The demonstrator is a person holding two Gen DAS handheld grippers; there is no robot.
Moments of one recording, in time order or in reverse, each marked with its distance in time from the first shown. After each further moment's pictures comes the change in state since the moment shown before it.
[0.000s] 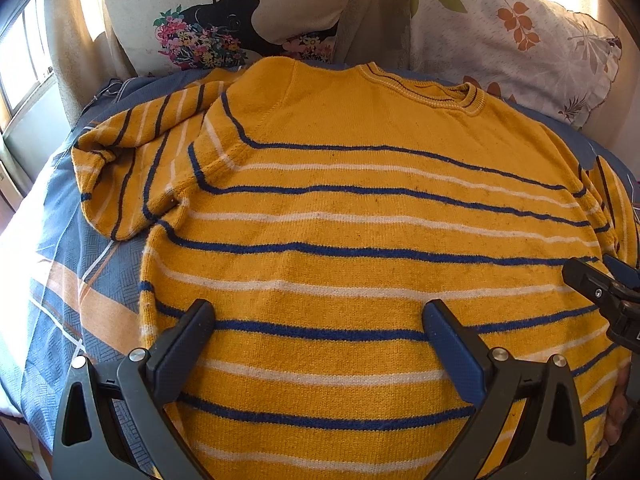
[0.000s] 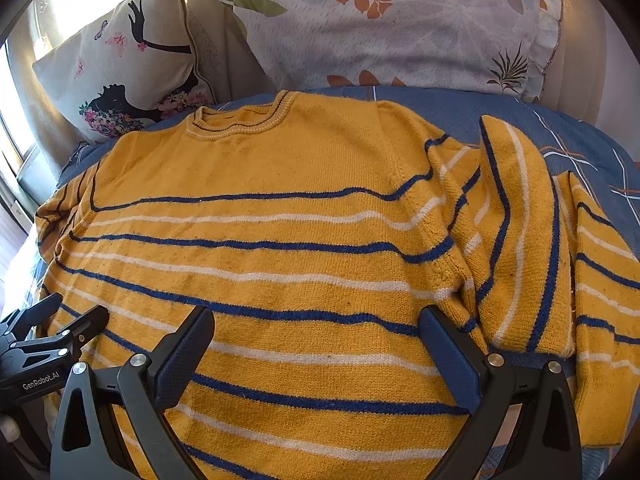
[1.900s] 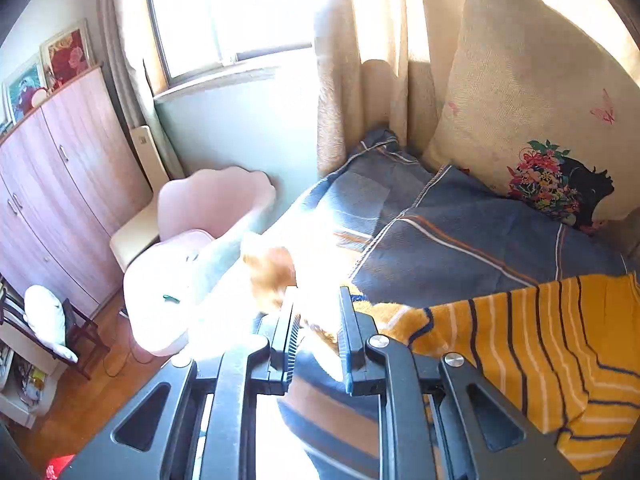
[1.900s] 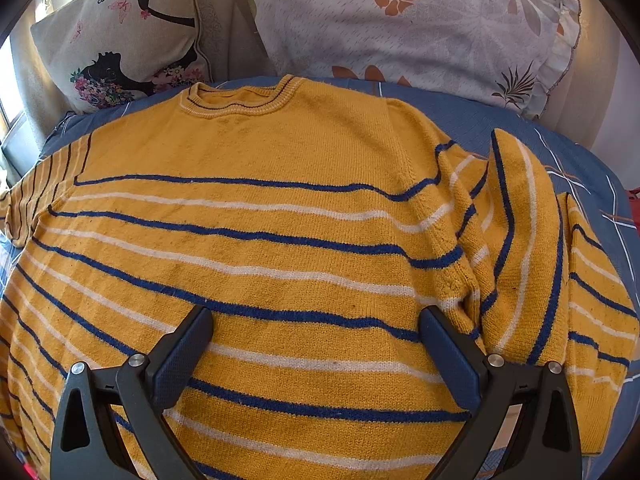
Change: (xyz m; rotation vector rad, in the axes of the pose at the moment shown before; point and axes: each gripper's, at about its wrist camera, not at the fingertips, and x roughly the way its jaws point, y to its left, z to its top) left arm -0.065 0.287 0.060 -0.332 -0.179 0.460; right arm 0.007 0.012 0.007 -0.080 0.032 -0.078
